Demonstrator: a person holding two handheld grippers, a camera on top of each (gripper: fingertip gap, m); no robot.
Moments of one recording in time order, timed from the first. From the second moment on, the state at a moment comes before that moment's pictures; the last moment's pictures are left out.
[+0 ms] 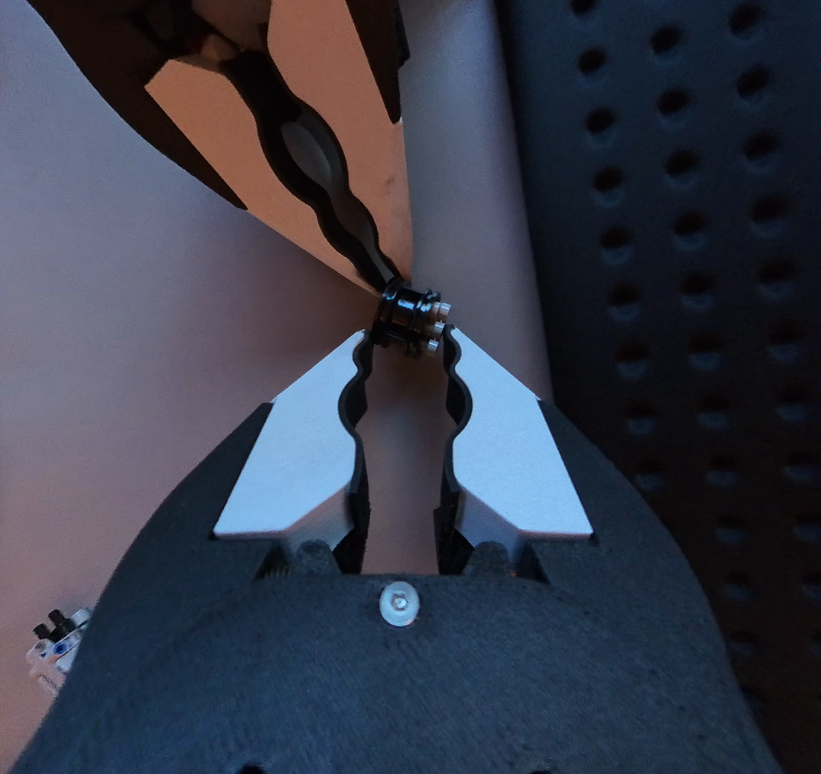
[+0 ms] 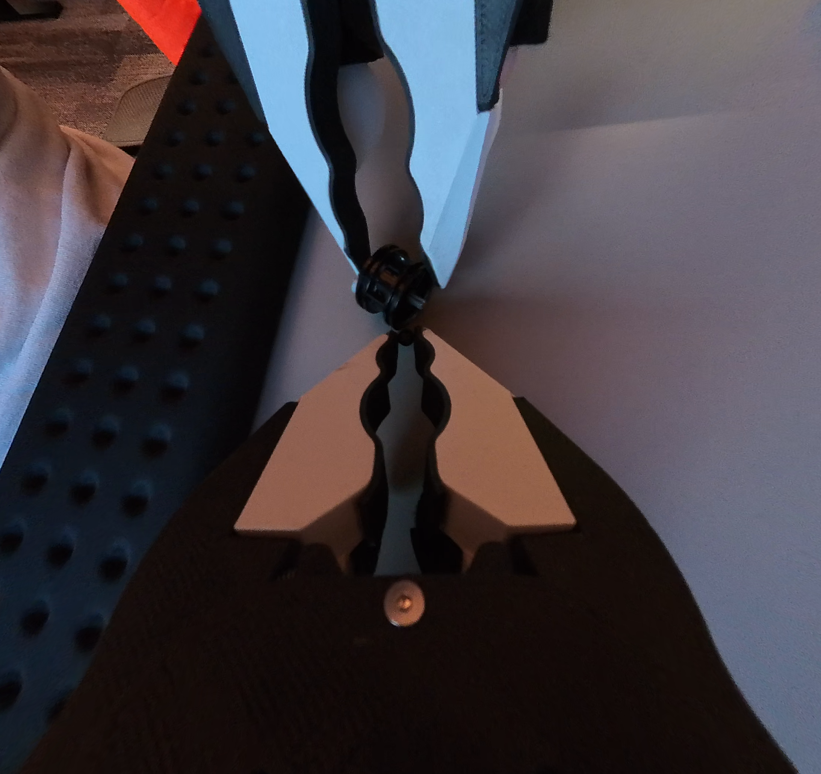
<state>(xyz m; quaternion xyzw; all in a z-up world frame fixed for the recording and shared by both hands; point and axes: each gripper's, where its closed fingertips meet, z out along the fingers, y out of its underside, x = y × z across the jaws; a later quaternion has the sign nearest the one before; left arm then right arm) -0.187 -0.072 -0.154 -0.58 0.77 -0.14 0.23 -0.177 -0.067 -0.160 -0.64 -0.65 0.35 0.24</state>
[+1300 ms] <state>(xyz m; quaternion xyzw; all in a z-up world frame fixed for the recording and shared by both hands) -0.174 -0.065 -0.151 -0.44 0.74 0.11 0.49 -0.176 -0.061 -0.133 -0.61 -0.59 0.50 0.18</state>
